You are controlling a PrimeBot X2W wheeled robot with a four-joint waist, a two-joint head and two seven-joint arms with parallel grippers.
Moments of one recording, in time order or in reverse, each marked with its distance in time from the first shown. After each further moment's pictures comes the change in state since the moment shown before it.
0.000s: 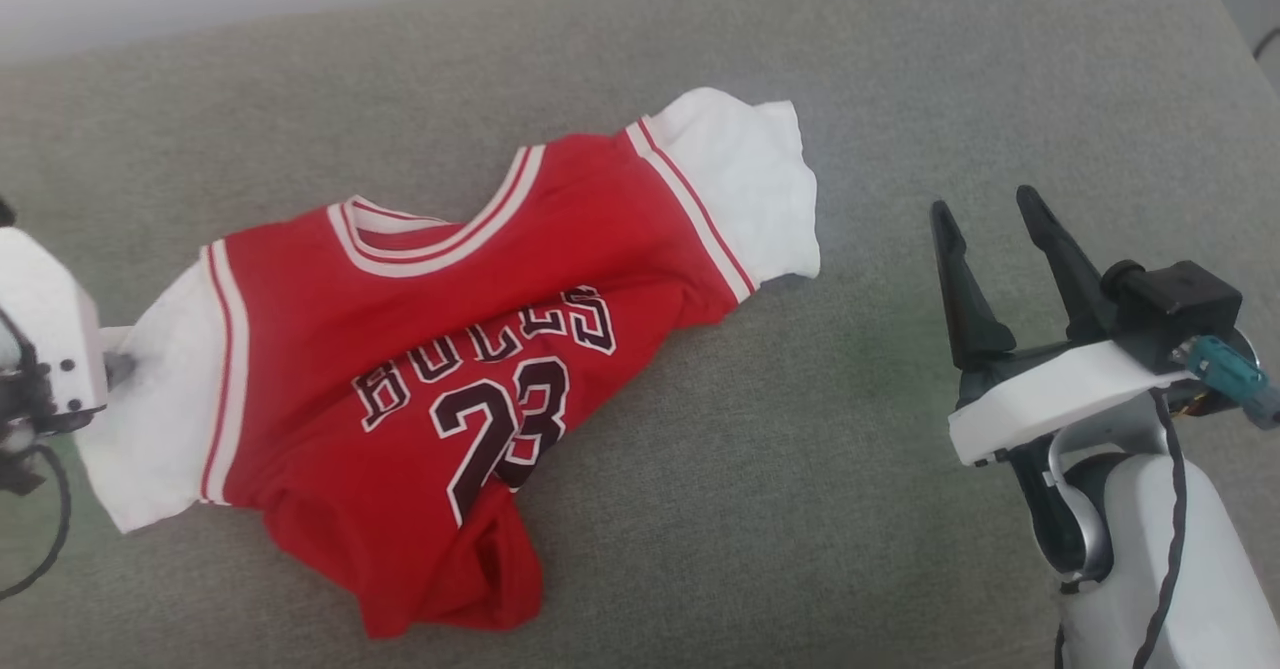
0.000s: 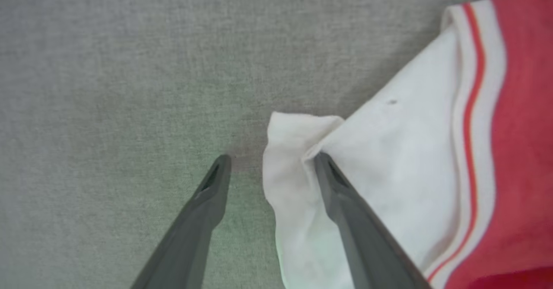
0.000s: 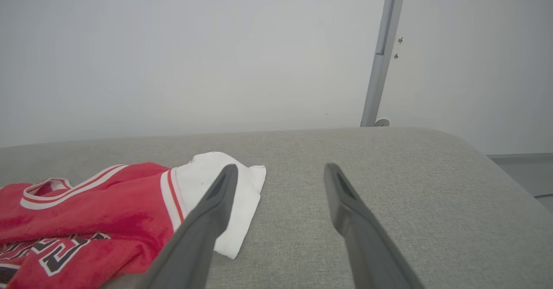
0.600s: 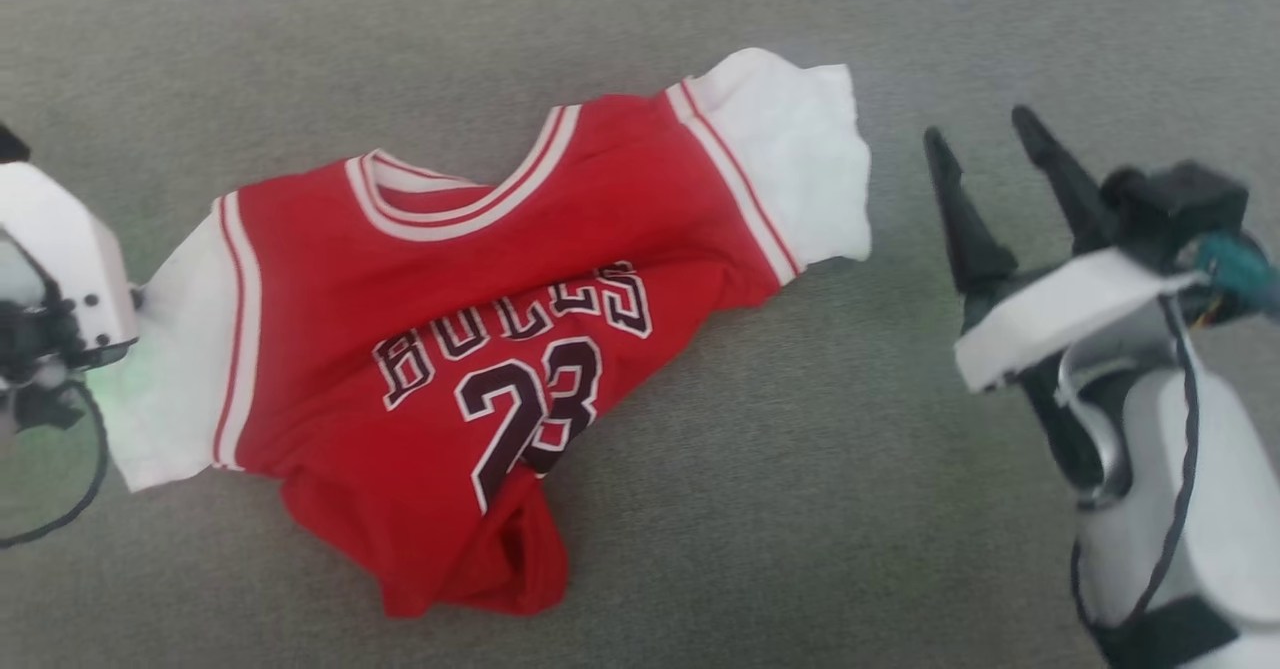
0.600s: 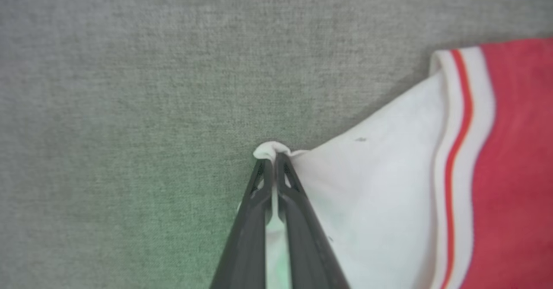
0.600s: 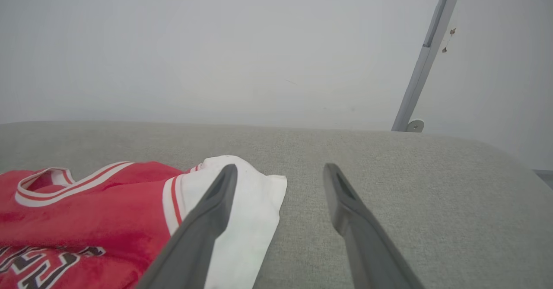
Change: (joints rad) left arm -0.093 -0.072 0.007 0.095 -0.037 -0.024 -0.015; right arm -0.124 -0.041 0.034 0.014 0.018 0.000 0.083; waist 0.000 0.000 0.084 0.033
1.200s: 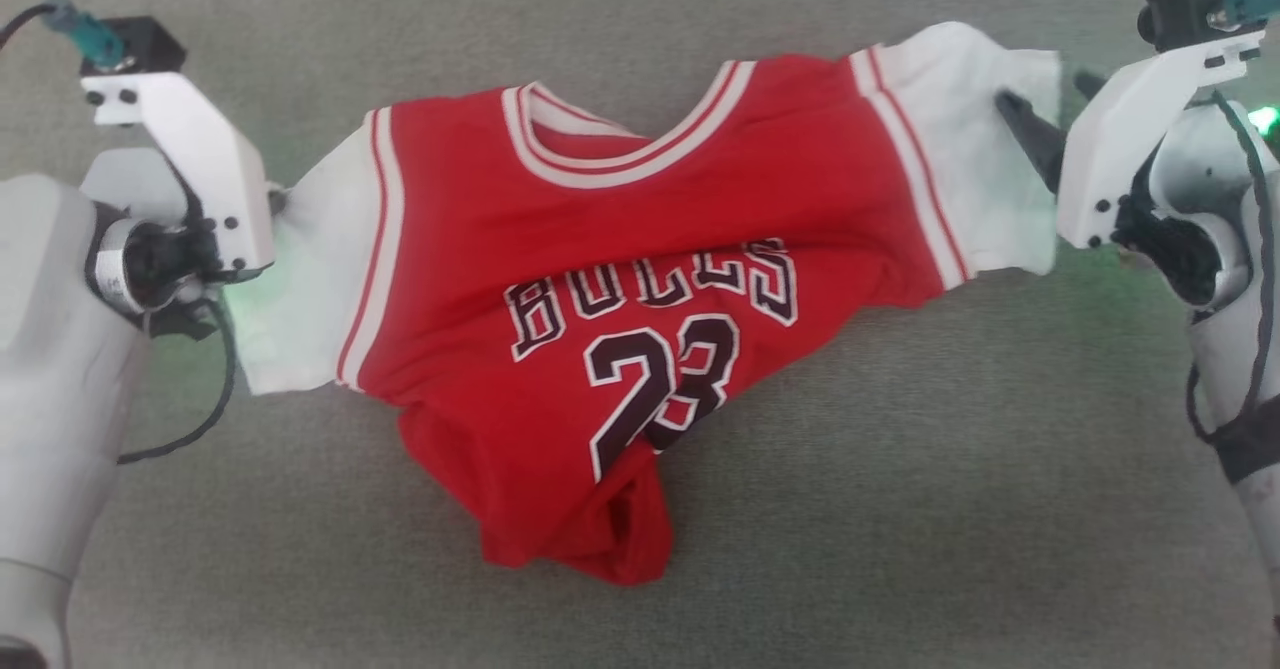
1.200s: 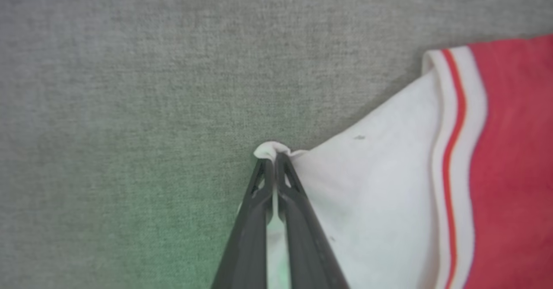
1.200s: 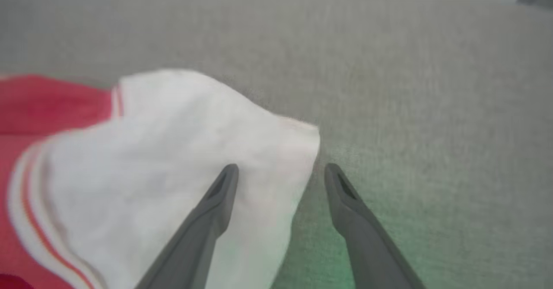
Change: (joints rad) left arm -0.148 -0.167 -0.073 0.049 0.030 -0.060 -0.076; right arm -0.404 -0.210 0.108 0.421 0.197 0.000 0.441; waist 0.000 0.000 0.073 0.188
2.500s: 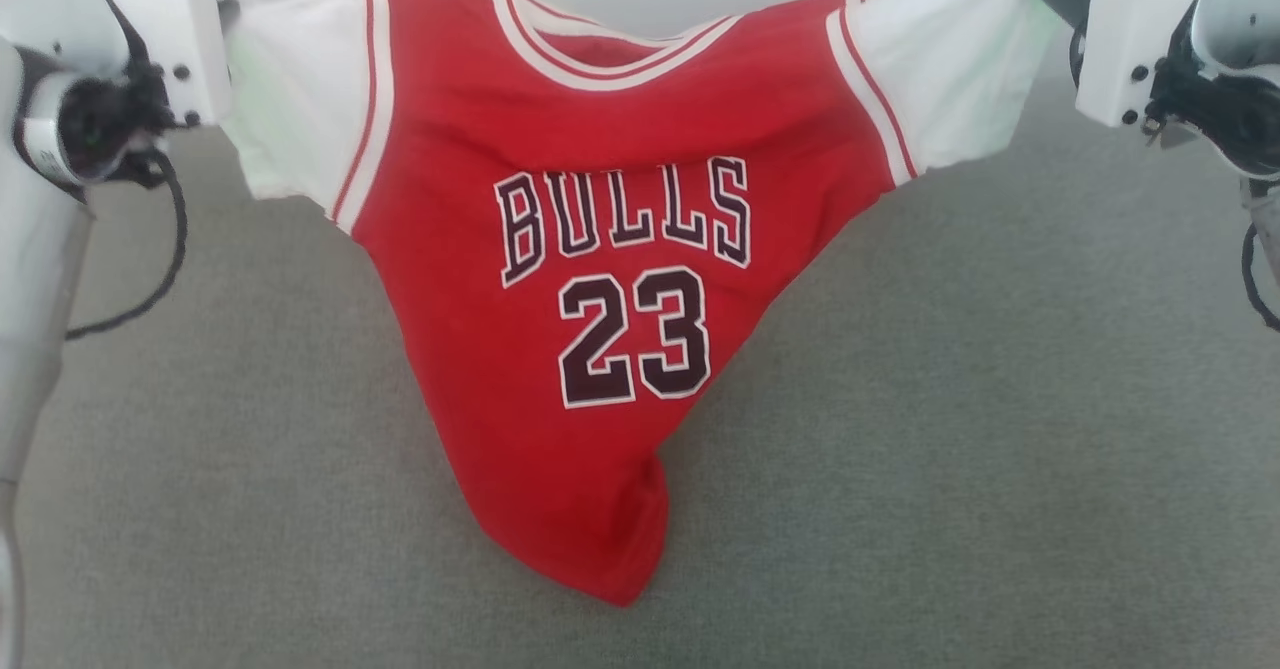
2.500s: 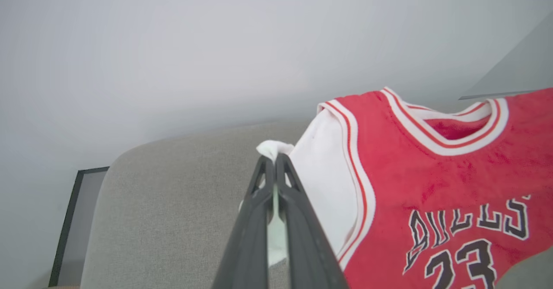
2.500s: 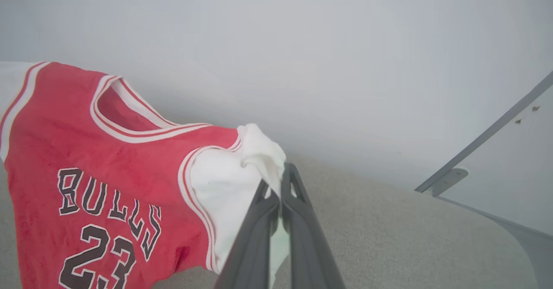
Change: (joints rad) left arm -0.209 0.018 -0.022 -0.012 0.050 -0.045 -0.124; right arm -0.247 -0.127 0.261 -0.002 0.317 0.000 0.110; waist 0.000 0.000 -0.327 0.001
